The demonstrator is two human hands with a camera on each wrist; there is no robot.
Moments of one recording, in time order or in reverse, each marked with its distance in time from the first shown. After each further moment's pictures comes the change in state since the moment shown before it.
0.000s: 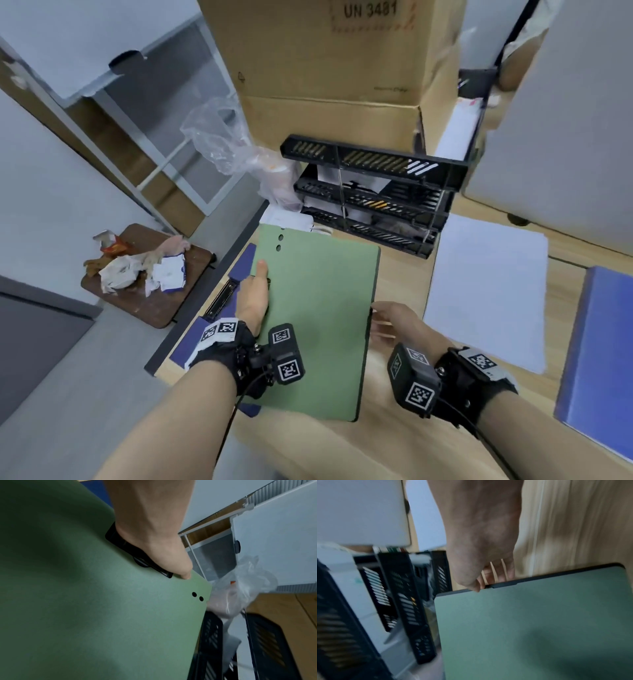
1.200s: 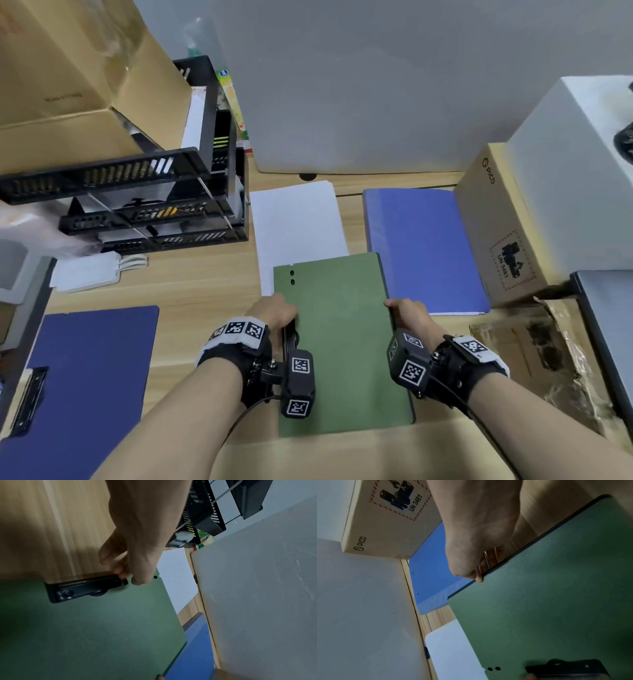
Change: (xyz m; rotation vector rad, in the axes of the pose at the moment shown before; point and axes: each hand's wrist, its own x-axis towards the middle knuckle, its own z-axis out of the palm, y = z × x) left_hand -0.166 0.017 0.242 1.179 -0.794 0.464; right_hand -0.079 0.109 -0.263 0.288 0.642 0.093
